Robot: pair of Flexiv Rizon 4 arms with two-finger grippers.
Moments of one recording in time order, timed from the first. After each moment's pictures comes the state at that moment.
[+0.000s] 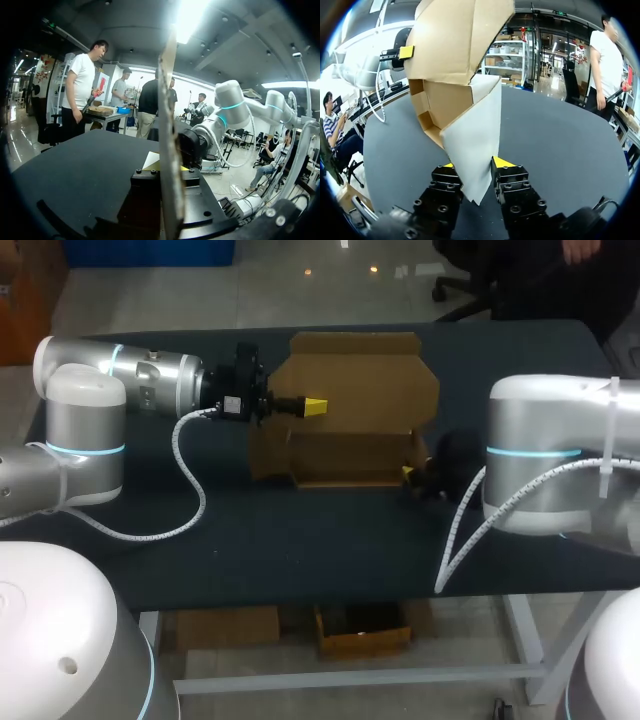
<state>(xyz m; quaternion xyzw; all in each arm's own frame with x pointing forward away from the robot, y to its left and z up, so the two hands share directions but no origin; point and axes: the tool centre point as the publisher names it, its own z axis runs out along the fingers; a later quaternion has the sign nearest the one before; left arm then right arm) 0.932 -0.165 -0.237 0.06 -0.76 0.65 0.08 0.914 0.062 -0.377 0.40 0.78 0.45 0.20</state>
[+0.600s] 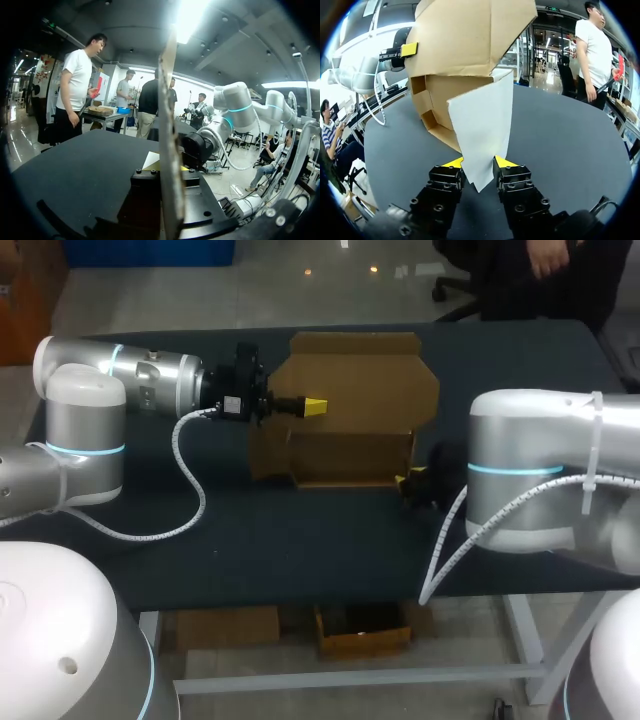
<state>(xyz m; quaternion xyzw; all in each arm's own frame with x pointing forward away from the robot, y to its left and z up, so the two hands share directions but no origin) 0.932 -0.165 -0.237 0.06 -0.76 0.65 0.08 0.897 0.073 -0.382 0.43 0.76 0.44 0.20</state>
